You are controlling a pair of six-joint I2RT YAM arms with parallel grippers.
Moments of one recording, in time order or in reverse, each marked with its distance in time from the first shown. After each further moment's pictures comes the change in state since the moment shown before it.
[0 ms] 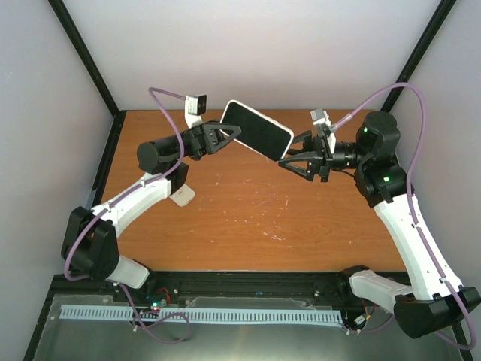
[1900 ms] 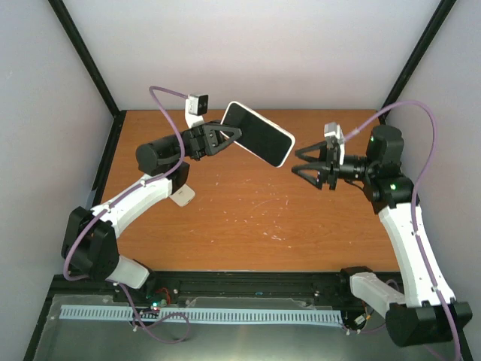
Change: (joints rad) left arm -0.014 0.008 0.026 0.058 0.019 -0.092; right arm -0.196 -0.026 -0.128 -0.194 0.057 -0.223
